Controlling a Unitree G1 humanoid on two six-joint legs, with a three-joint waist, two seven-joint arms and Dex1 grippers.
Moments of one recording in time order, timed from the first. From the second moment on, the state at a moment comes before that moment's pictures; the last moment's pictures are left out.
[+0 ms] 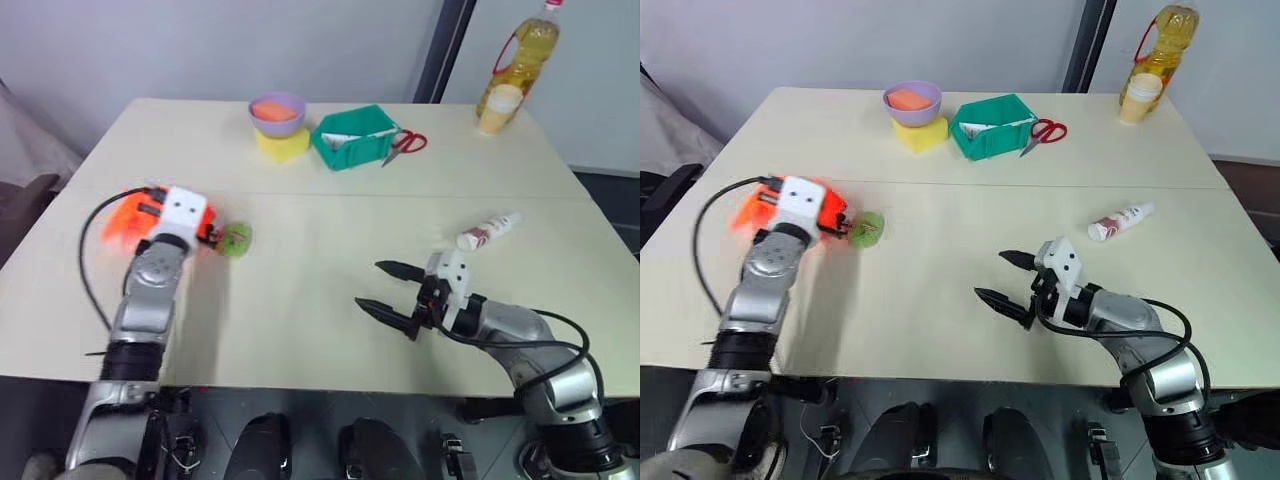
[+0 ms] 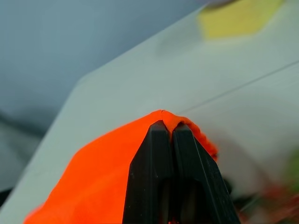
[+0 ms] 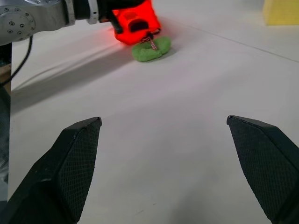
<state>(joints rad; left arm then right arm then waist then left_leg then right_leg) -0.49 0.41 0.05 0.18 0.12 0.21 -0.15 -0.11 -0.54 0.00 -0.36 0.50 0.45 0.82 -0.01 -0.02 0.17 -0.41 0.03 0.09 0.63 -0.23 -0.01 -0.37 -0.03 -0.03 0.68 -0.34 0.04</state>
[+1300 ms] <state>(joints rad) -0.20 0.46 0.14 -0.34 -0.21 0.56 -0.52 -0.18 -0.53 -0.15 -0.18 0.42 0.38 0.59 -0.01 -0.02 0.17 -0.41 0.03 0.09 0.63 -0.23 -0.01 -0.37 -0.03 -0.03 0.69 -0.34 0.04</state>
